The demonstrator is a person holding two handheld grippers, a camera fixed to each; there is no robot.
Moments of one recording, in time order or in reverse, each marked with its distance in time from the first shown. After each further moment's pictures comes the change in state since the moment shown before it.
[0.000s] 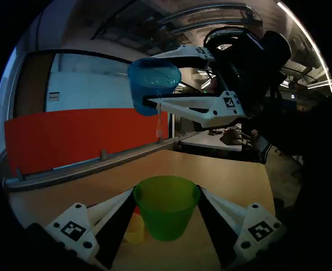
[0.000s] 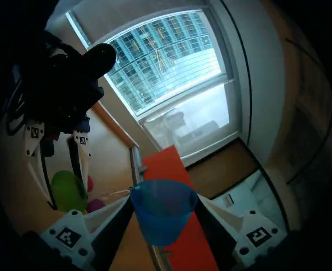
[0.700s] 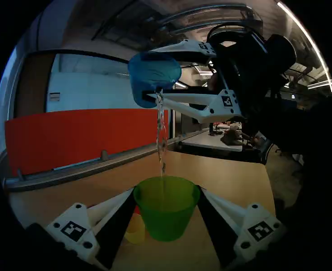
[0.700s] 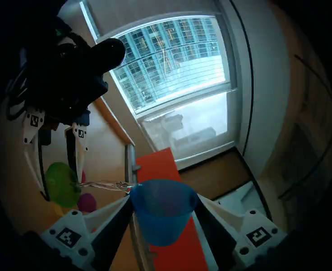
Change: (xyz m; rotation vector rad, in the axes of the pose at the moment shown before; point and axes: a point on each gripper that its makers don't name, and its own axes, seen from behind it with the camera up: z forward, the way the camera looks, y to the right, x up) left arm 0.000 -0.004 -0.001 0.004 0.004 0.000; right arm 0.003 0.013 0.003 -0.030 0.005 -0.116
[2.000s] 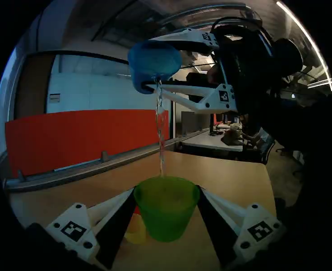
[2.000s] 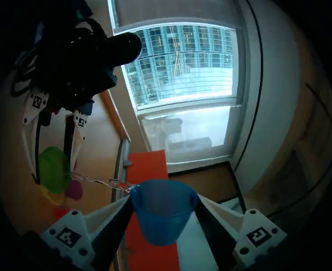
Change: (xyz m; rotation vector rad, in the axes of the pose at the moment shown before) left arm 0.002 0.000 0.001 0.003 0.003 0.006; right arm 0.010 0.019 0.002 -0.029 0.006 -0.191
